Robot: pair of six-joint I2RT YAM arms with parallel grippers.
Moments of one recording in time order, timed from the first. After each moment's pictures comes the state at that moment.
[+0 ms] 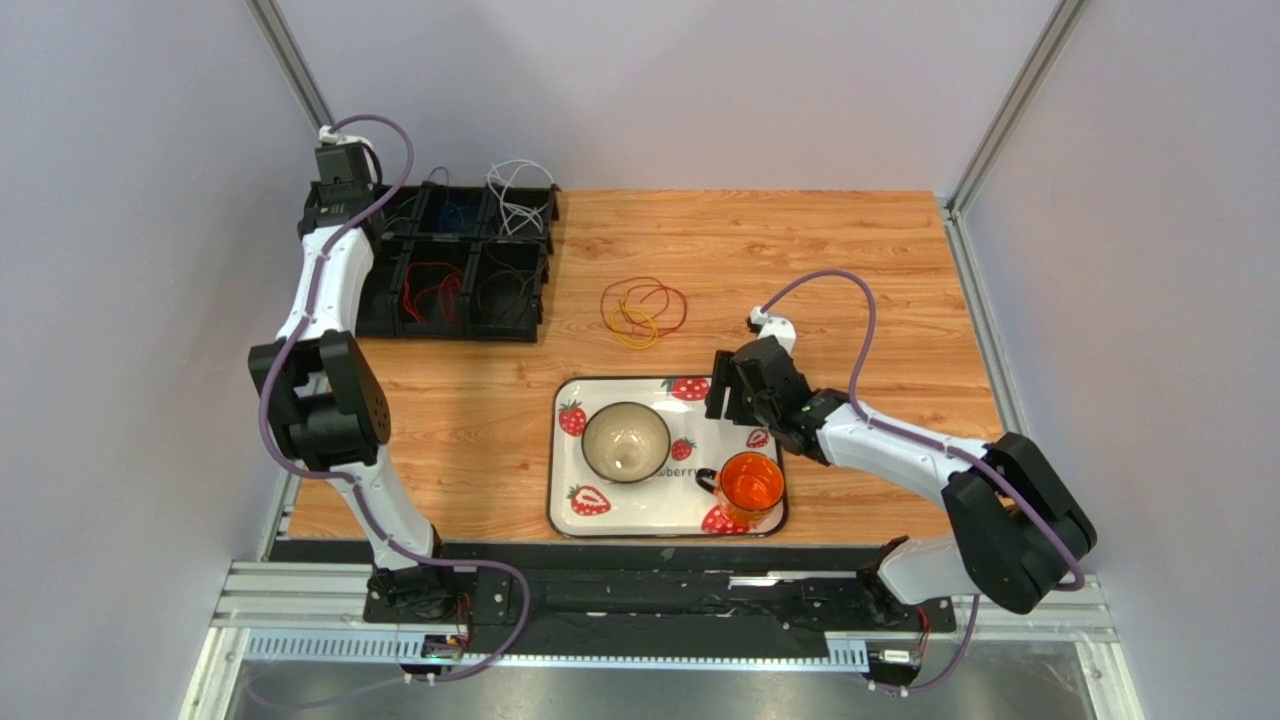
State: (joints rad) left arm 0.19 1.86 1.70 -0.46 -0.45 0.23; right arm 0.65 1.38 0.68 -0.06 0.23 0.61
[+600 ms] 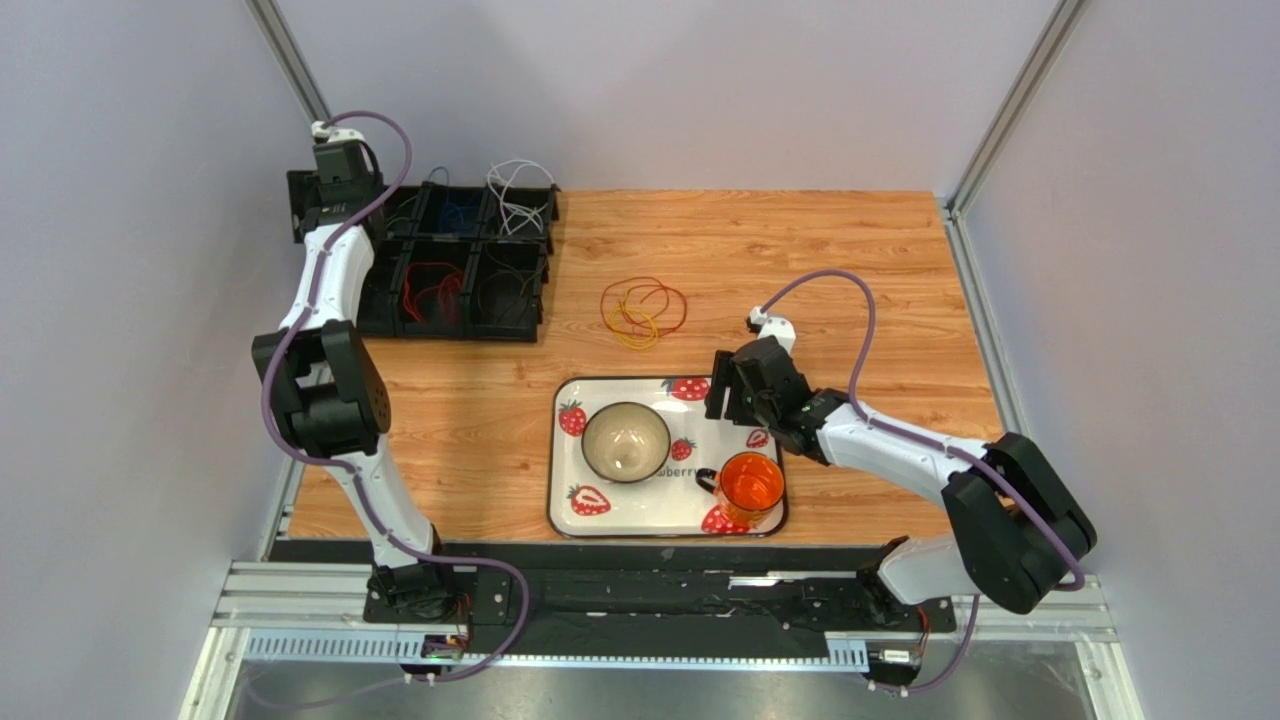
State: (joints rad) left arm 0.21 1.92 1.73 -0.35 -0.47 0.21; right arm 0.65 1.38 0.68 -0.06 0.23 0.61
